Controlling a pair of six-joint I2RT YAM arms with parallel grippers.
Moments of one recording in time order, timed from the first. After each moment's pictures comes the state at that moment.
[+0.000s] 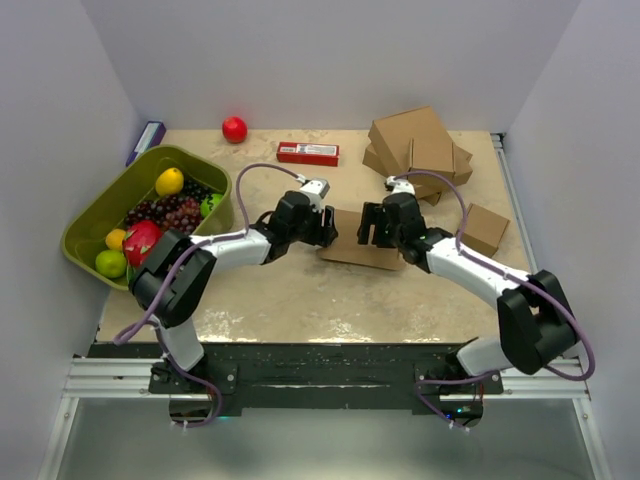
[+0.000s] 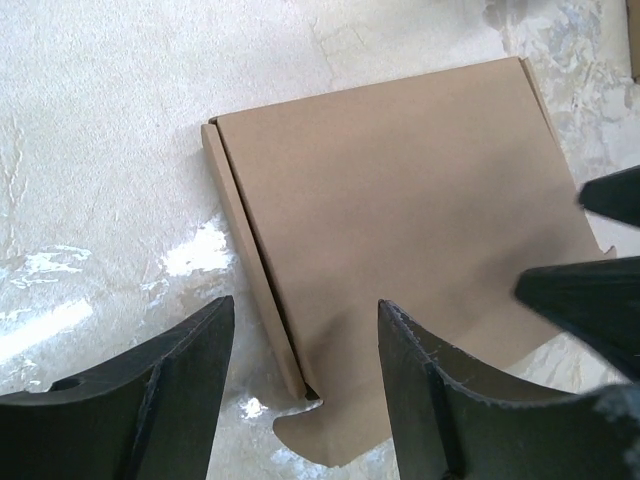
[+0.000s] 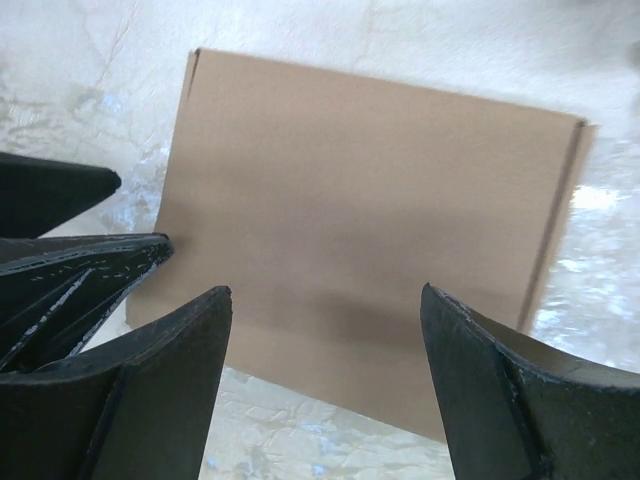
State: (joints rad) left arm -0.64 1.77 0.98 0.23 0.07 -0.34; right arm 0.53 1.45 0.86 -0.11 0.16 0.49
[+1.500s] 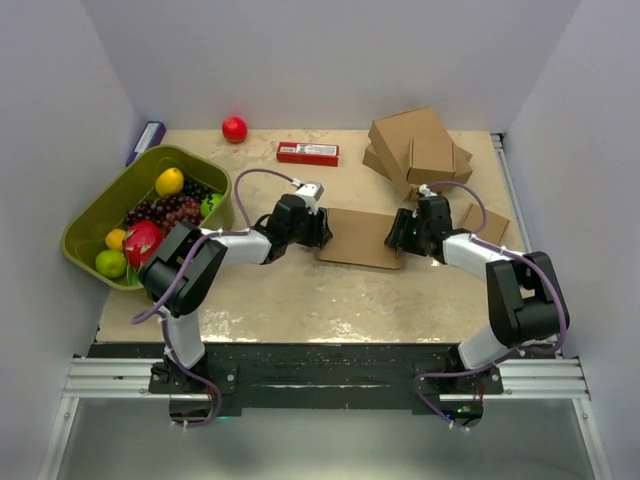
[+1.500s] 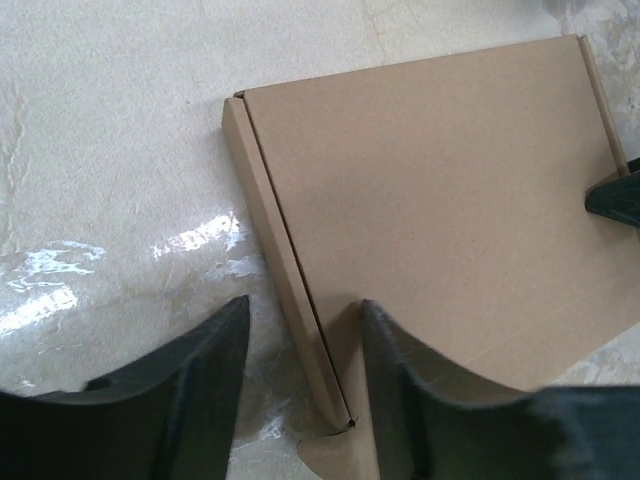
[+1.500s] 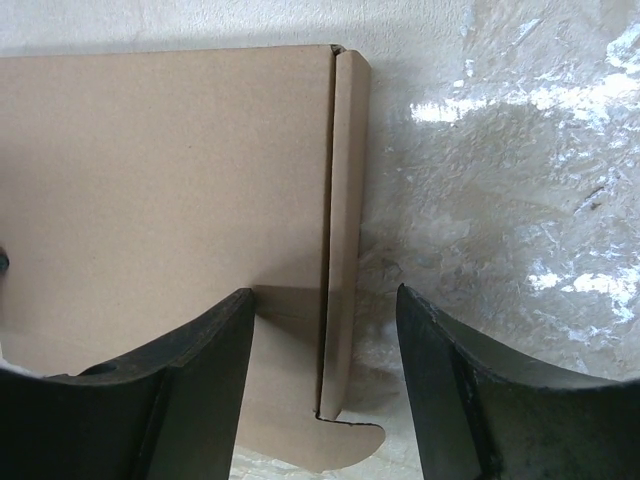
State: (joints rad) left arm -0.60 1.87 0.95 0.33 0.10 -0.36; right arm 0.22 1.56 0.76 -0.05 -0.07 0.47
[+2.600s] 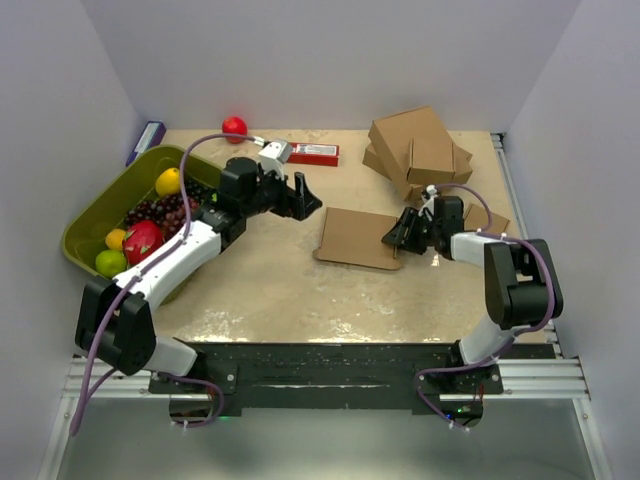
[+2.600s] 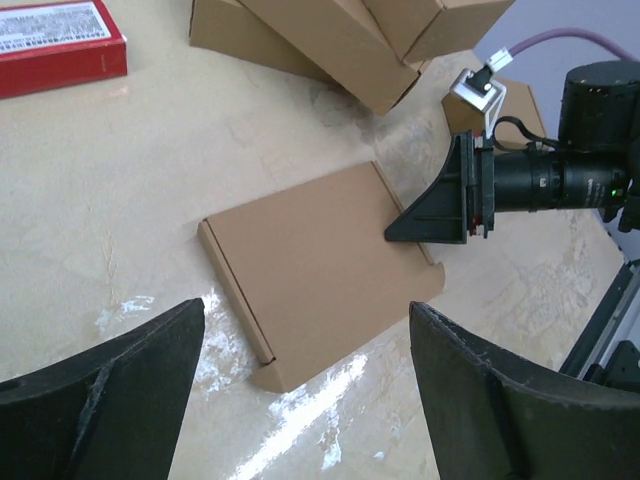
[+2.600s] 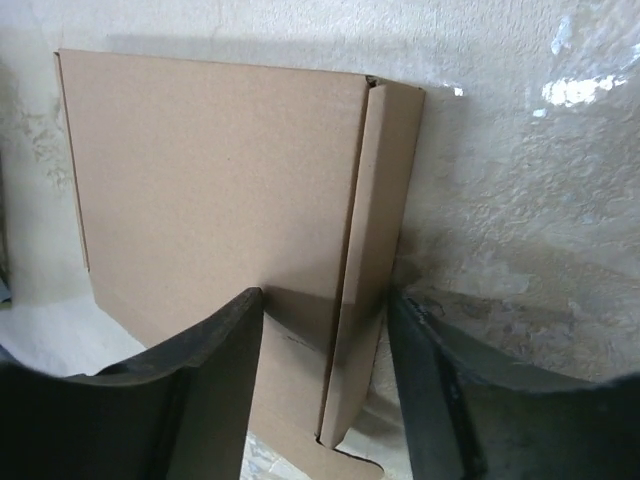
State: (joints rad) left arm -0.46 1.42 1.06 0.00 0.35 -0.30; right arm 0.09 1.67 0.76 0.10 -0.45 0.49
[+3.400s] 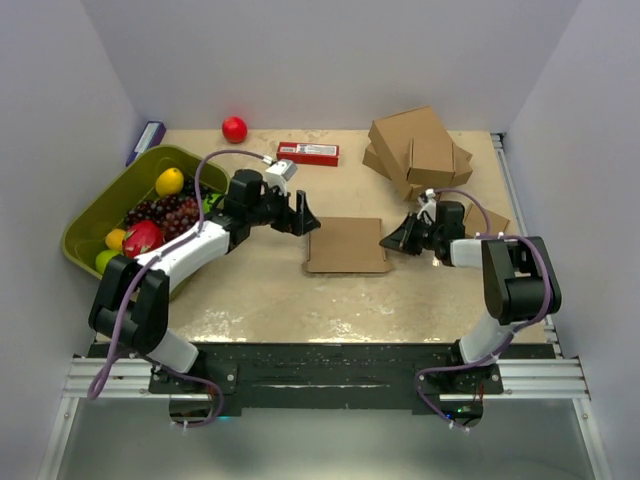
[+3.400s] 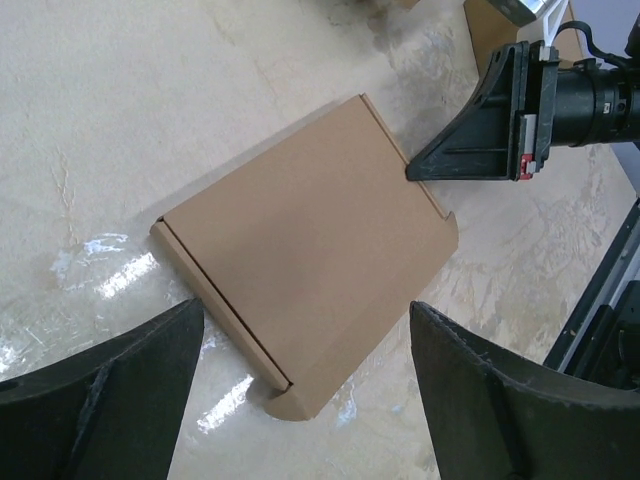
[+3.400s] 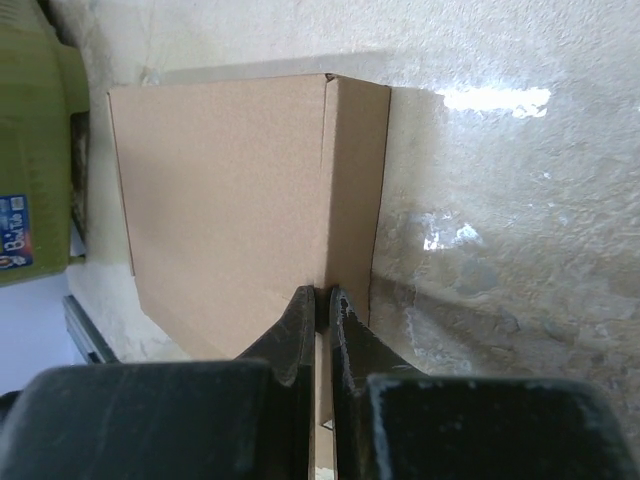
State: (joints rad) left arm -0.43 1.52 0.97 0.03 0.47 -0.28; right arm 0.08 1.69 0.69 0.27 -0.61 0.55
